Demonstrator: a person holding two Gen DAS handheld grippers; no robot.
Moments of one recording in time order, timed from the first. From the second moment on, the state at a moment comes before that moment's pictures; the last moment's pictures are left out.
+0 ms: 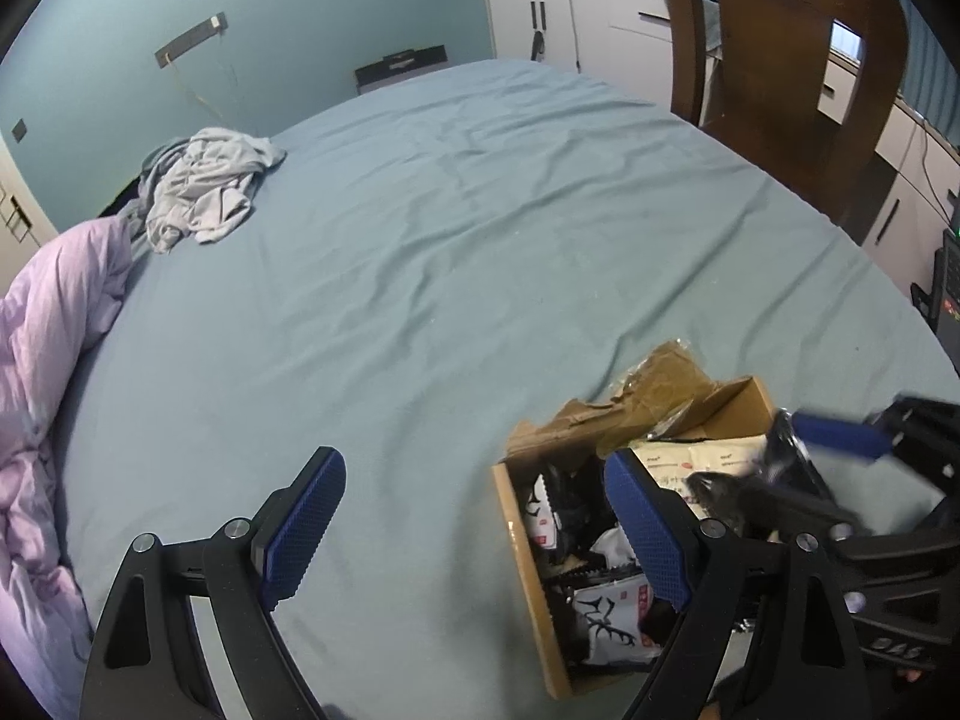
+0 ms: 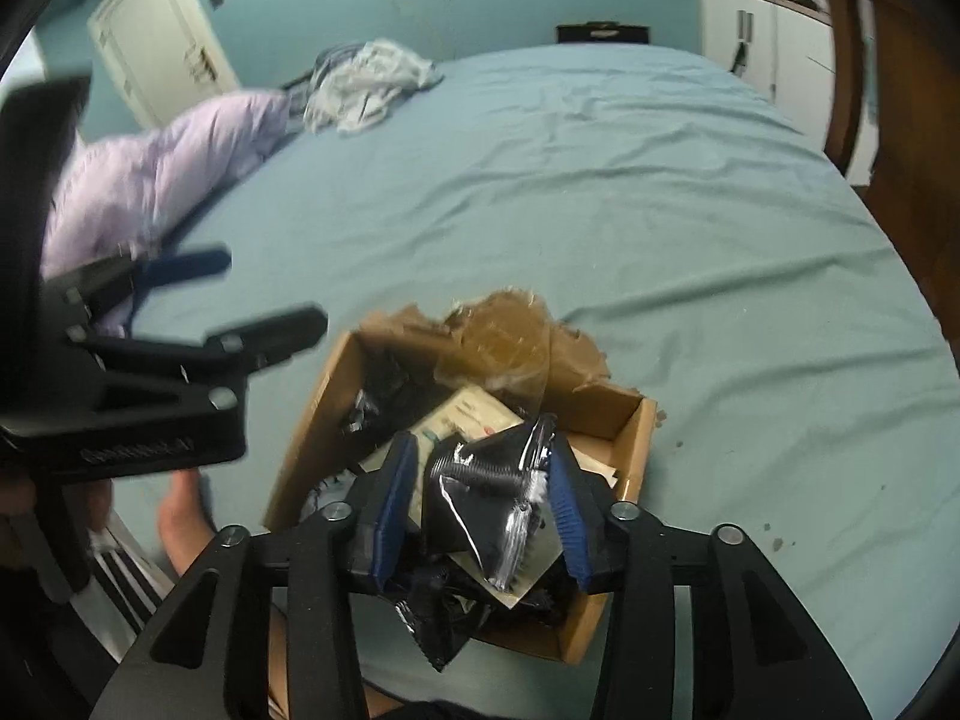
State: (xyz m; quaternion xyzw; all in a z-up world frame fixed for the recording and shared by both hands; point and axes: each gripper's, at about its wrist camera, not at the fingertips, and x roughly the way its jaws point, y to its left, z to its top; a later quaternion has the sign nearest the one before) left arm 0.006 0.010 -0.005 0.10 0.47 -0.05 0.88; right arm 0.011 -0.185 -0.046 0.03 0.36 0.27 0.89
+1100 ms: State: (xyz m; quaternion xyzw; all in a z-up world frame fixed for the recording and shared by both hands) left arm -0.013 -0.025 -0.021 0.16 0.50 -0.07 0.85; right arm 0.013 -0.211 -0.044 0.01 0.39 0.18 0.90
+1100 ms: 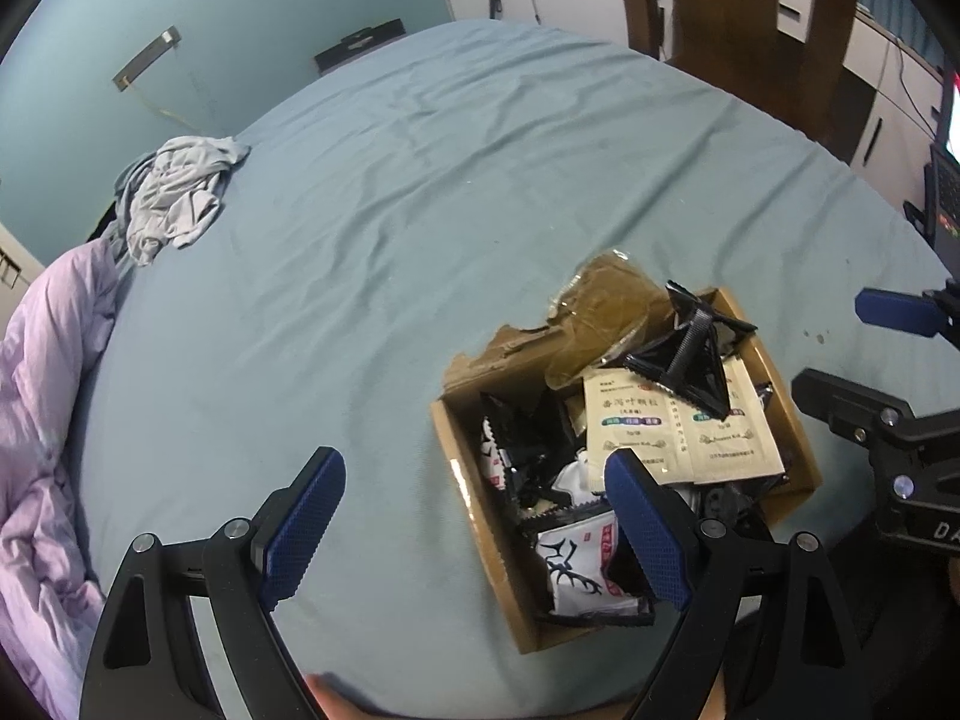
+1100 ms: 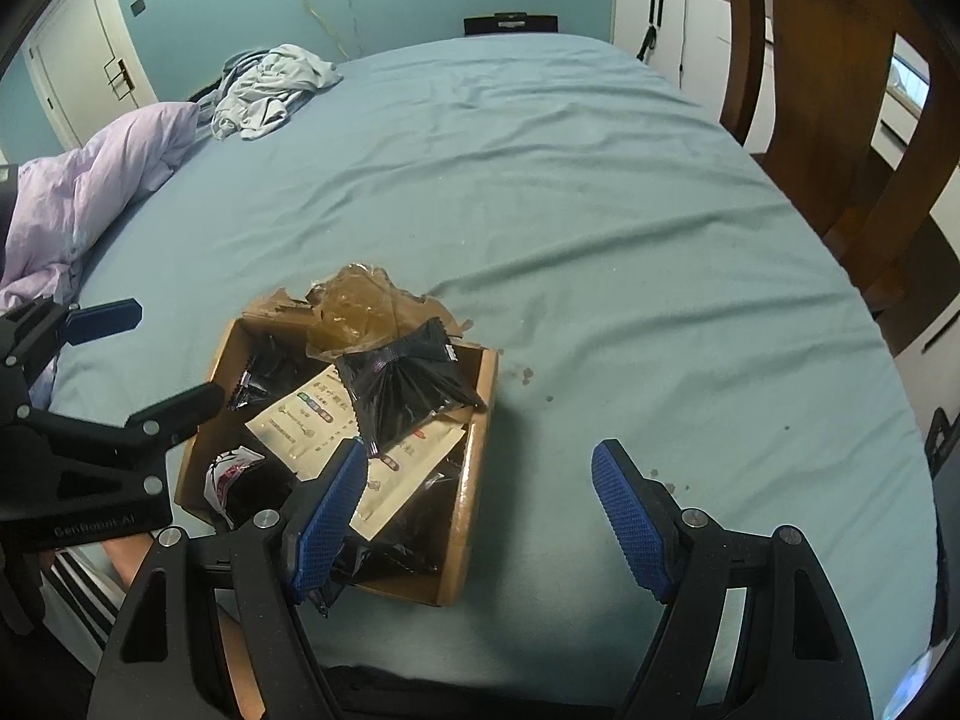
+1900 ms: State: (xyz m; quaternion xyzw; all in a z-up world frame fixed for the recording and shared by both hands) left arm -0.018 -0.031 -0.017 0.17 0.49 -0.08 0.85; right arm 0.011 -0.189 -0.046 -0.05 0.39 0.17 0.90
